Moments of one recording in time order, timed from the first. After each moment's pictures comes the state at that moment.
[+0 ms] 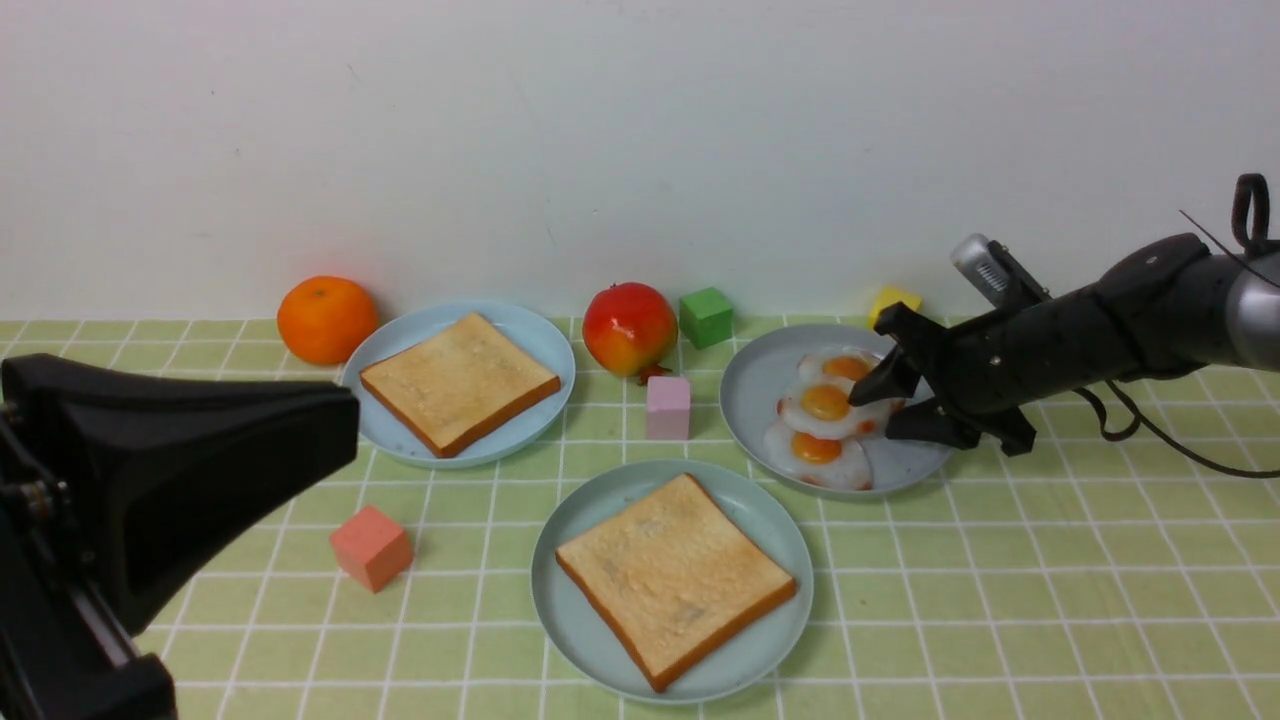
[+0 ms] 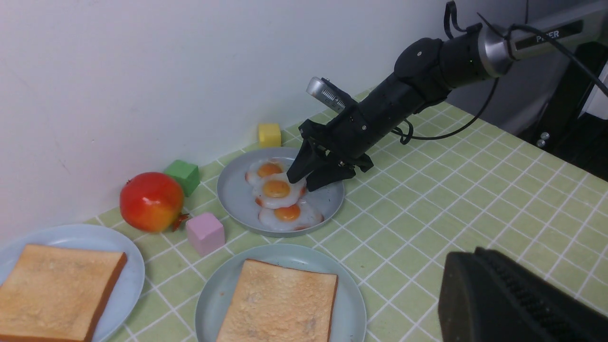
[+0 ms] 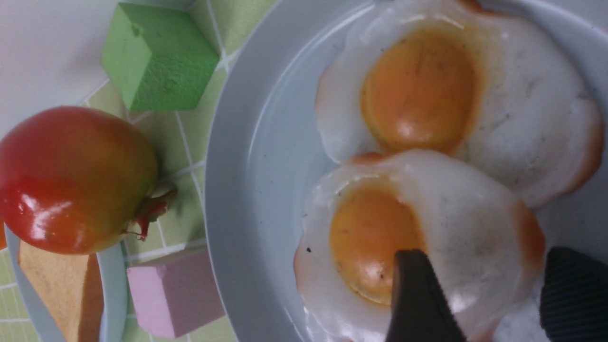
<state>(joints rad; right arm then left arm) 0.04 2.18 -1.49 1.01 0.61 -0.29 -0.79 0.65 -0.79 0.01 0.42 -0.09</state>
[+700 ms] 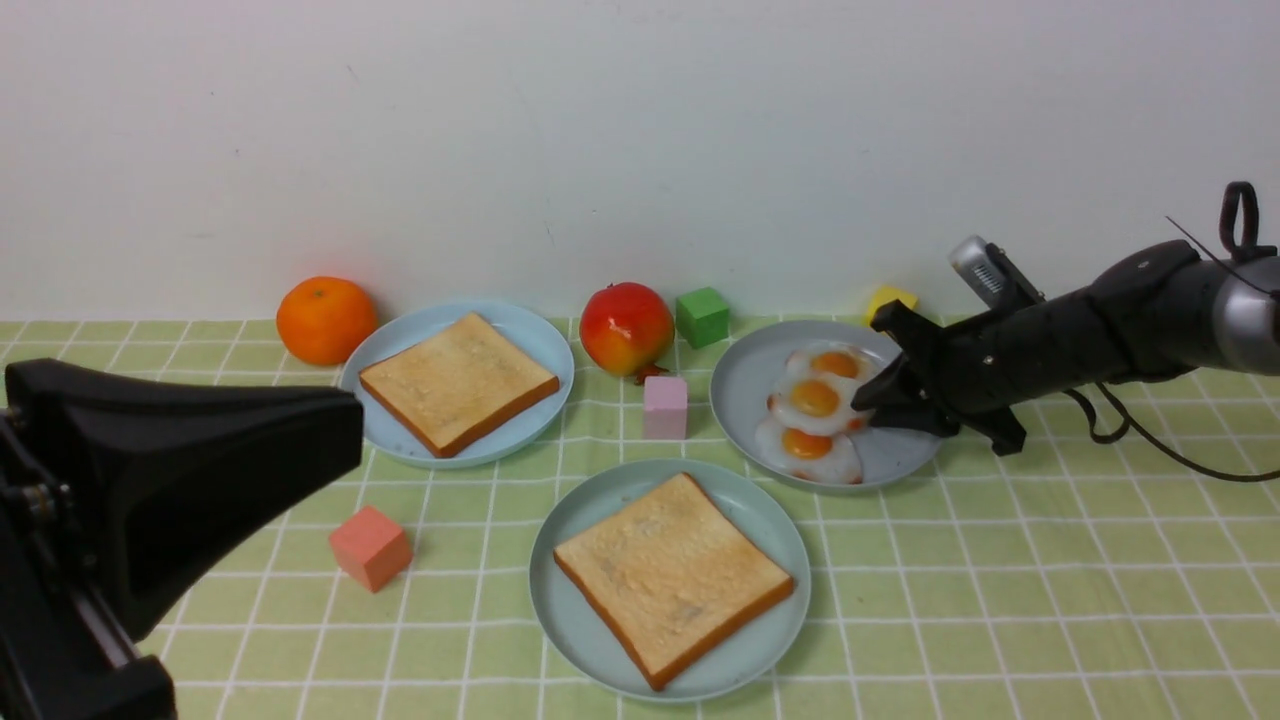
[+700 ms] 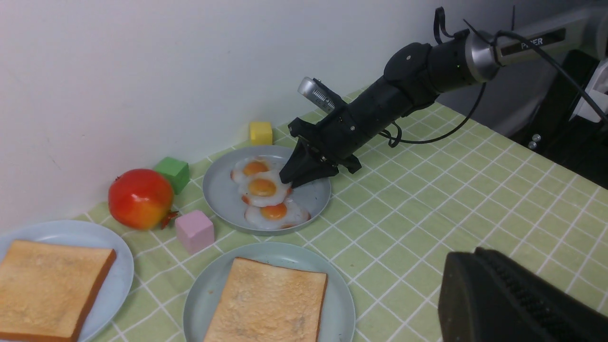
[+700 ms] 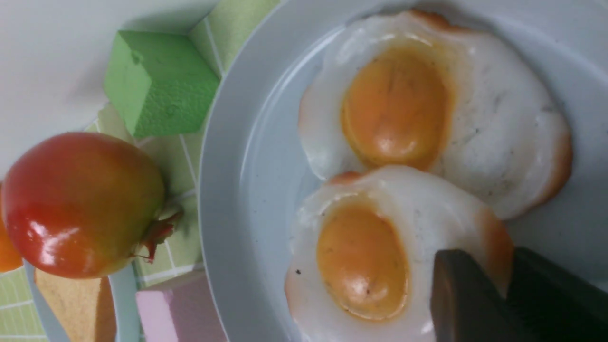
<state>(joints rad) 0.04 2.22 -1.52 1.05 0.60 -0.29 -0.79 0.65 -0.79 -0.02 0.42 -0.09</state>
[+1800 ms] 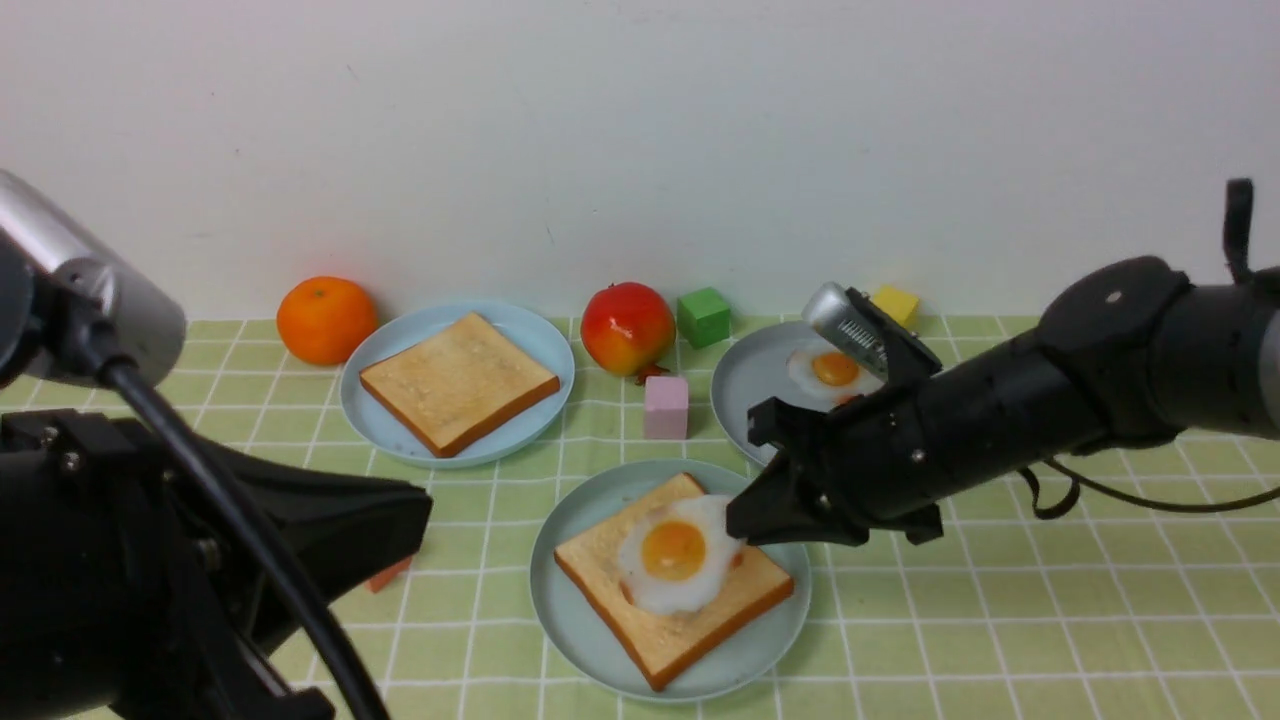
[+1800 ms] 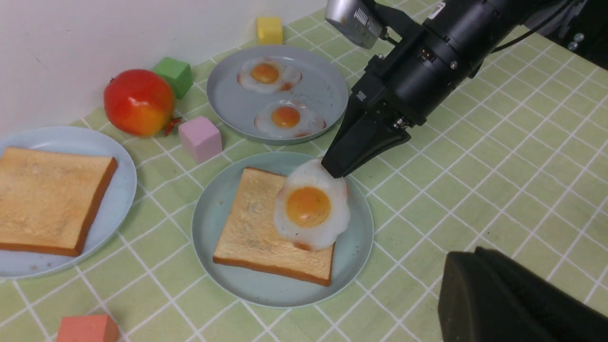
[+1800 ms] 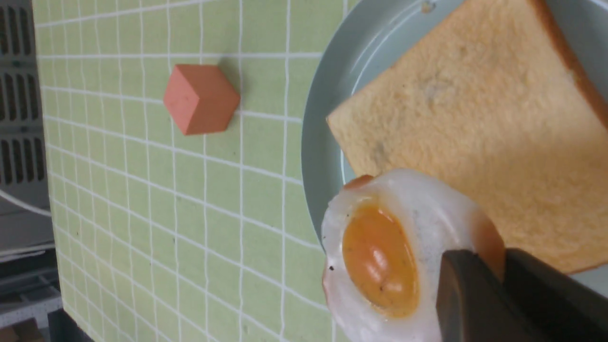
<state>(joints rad) 0.33 1.83 -1.12 1.11 0.67 -0.44 -0.79 0.76 -0.79 0.00 0.52 -0.09</state>
